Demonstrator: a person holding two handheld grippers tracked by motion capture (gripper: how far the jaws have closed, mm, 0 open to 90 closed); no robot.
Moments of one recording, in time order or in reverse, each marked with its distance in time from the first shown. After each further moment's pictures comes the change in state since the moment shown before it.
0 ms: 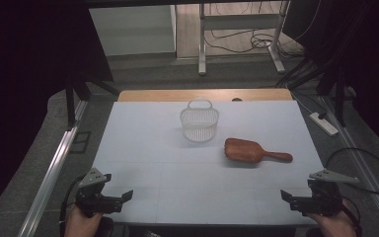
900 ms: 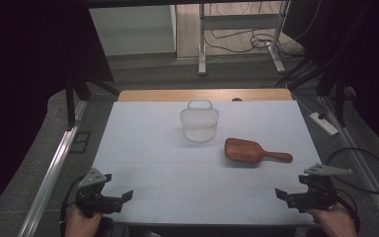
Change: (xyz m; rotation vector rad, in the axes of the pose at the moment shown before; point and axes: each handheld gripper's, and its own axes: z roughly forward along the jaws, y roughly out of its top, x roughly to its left) left arm 0.000 -0.001 -0.001 -0.009 -0.010 0.000; right arm 0.003 0.015 0.007 0.015 0.133 -0.044
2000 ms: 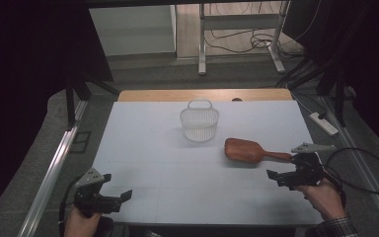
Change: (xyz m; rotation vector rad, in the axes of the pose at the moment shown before) left arm 0.003 -0.001 -0.001 -0.015 -0.020 -0.017; right arm -0.010 0.047 0.030 0.007 -0.016 -0.074
